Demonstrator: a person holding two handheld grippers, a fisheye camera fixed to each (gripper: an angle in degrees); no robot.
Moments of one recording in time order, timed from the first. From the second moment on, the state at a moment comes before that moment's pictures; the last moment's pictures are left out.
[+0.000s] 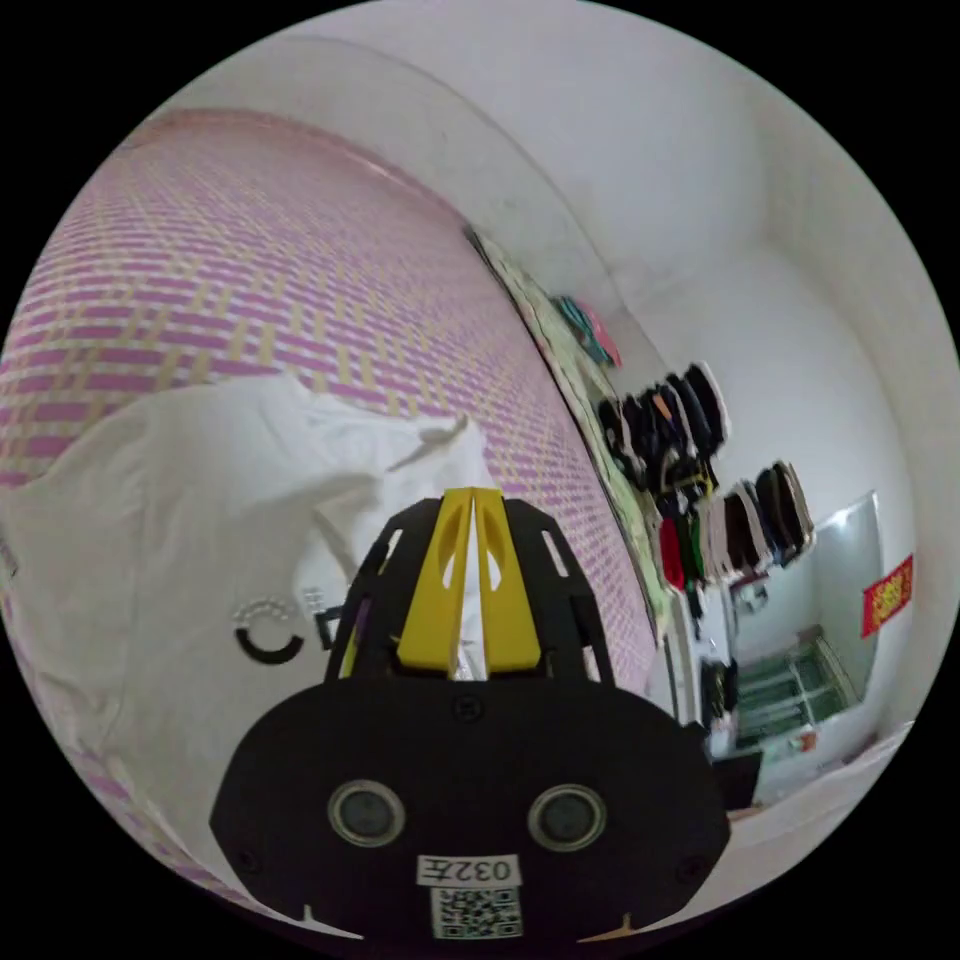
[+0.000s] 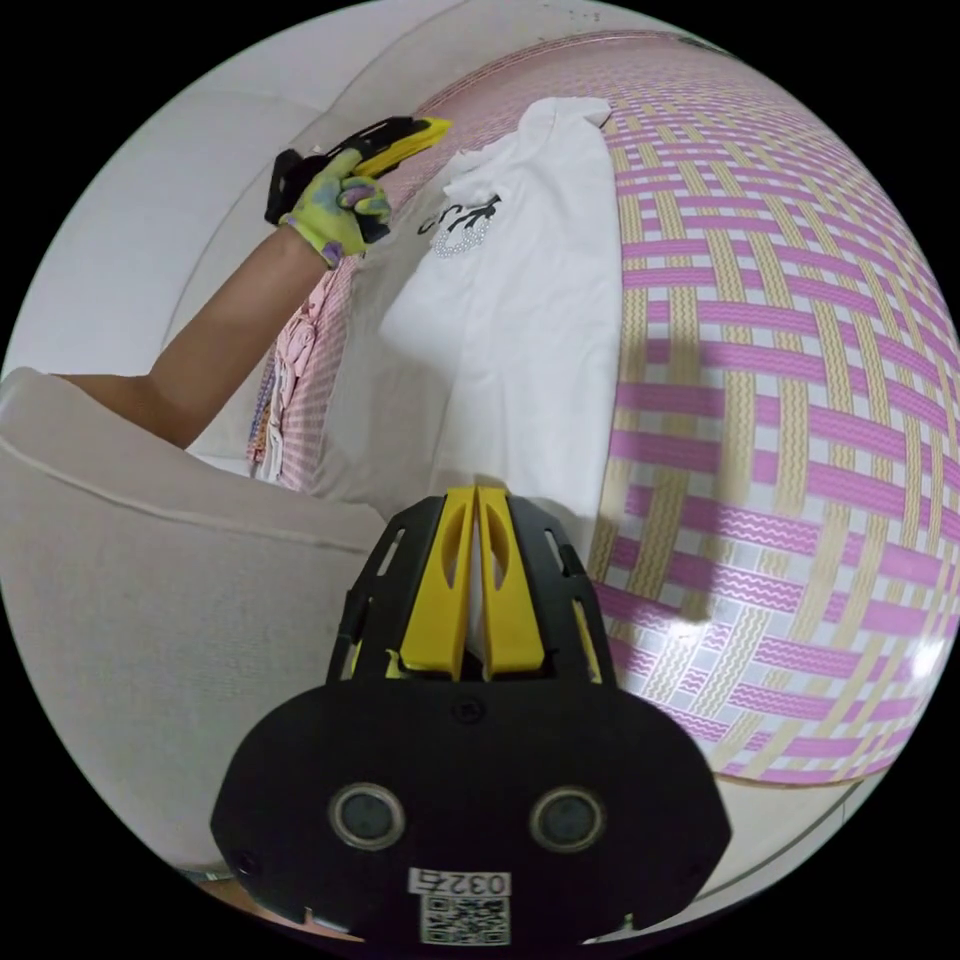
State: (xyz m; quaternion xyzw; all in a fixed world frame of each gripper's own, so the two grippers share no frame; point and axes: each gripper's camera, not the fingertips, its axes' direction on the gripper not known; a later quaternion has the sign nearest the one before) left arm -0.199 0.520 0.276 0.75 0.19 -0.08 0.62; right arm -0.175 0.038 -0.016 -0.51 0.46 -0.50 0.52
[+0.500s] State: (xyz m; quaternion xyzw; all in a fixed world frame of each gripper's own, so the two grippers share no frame) left arm -0.207 0.428 0.244 0.66 0.19 -0.06 0.72; right arm -0.162 0.032 0.009 -0.51 0.45 -0.50 0.54
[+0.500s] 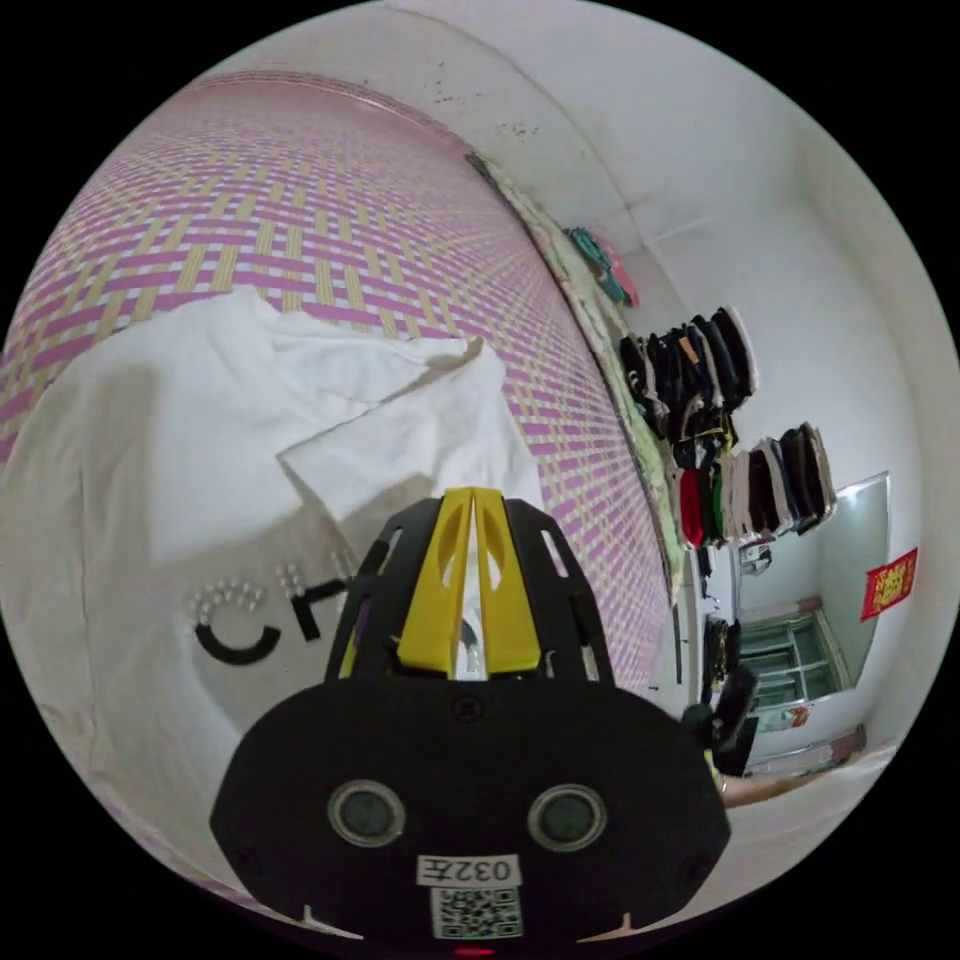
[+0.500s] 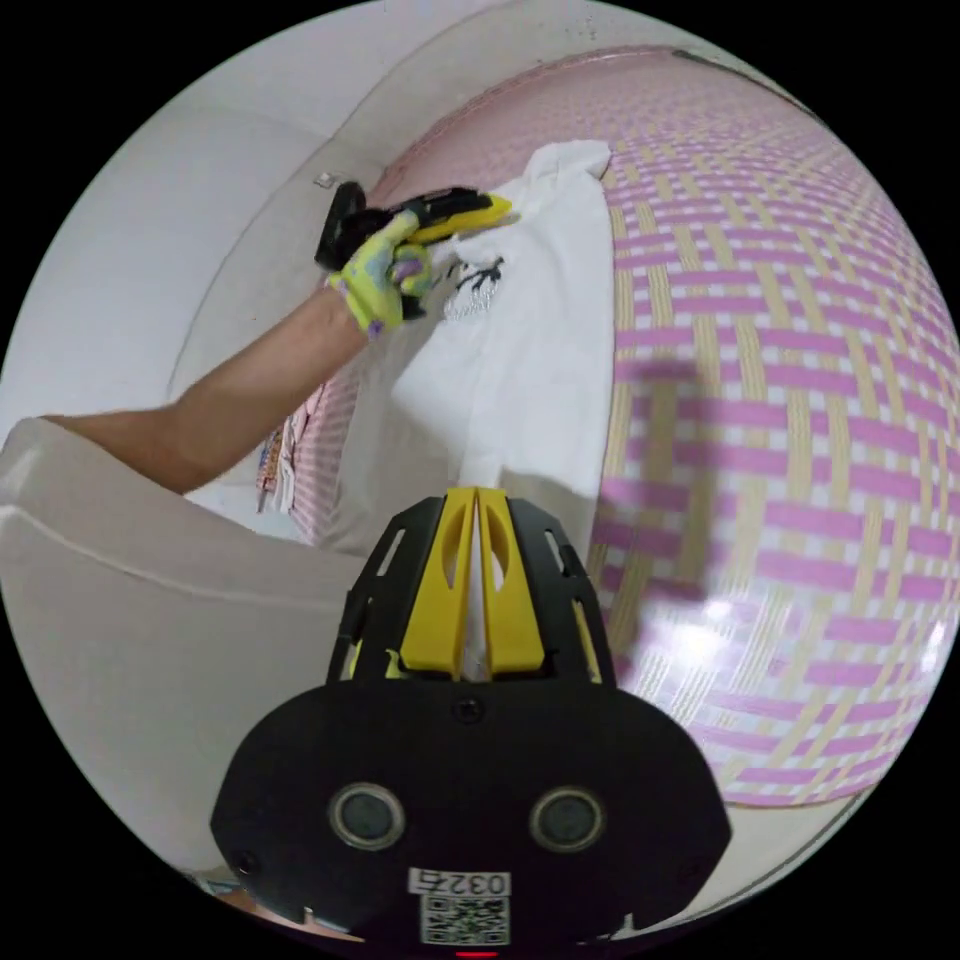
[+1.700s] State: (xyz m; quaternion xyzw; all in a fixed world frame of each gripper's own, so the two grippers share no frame) left arm -0.122 0.506 0.397 0.66 0.18 -0.02 0.73; right arm -0.151 0.191 0.421 -0.47 0.35 -0.70 0.41
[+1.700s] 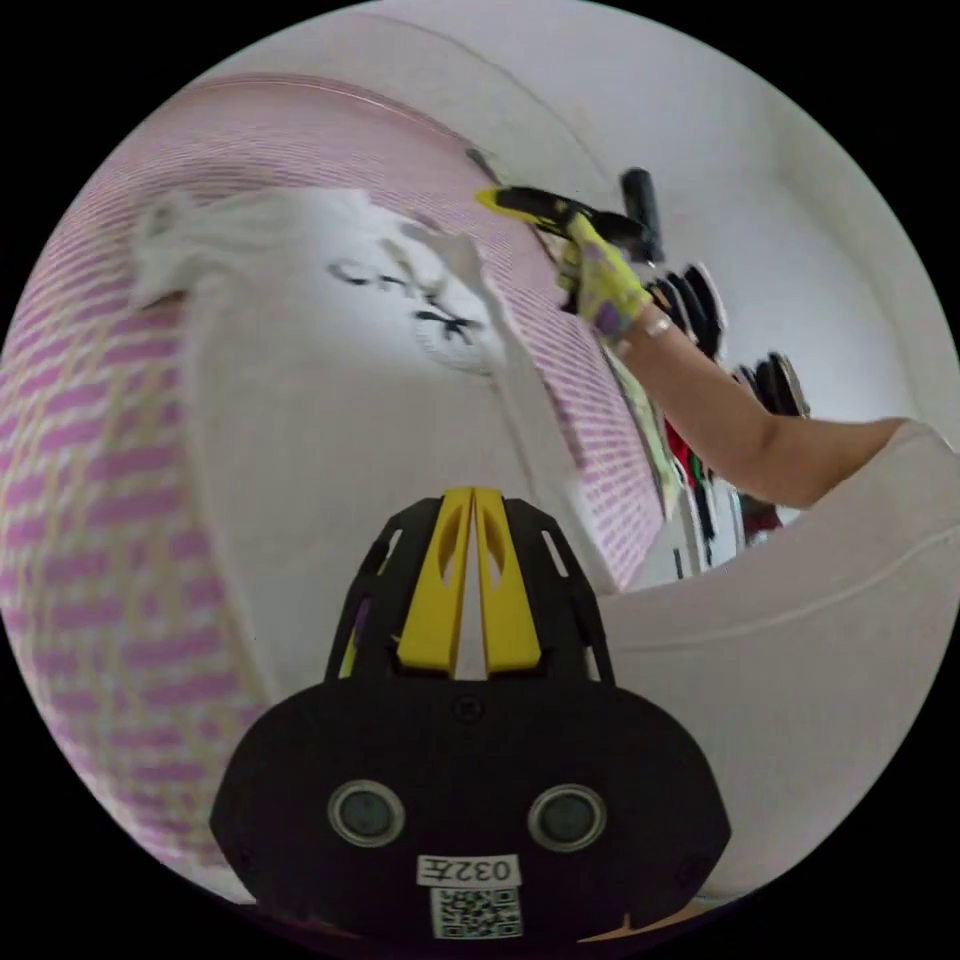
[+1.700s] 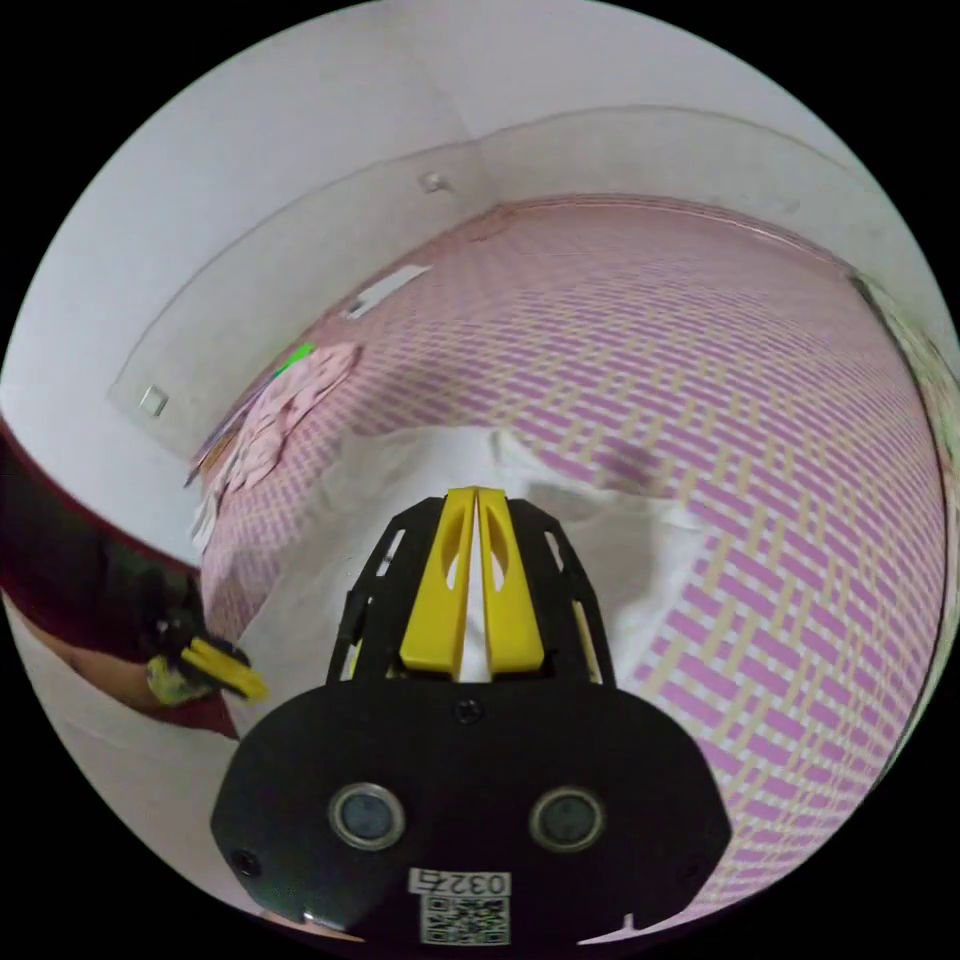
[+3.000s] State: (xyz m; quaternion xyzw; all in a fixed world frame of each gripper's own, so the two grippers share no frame) left arm -0.043 0.596 0.514 0.66 0.11 -0.30 0.68; right arm 0.075 0.396 0.472 -0.64 0.36 -0.58 0.35
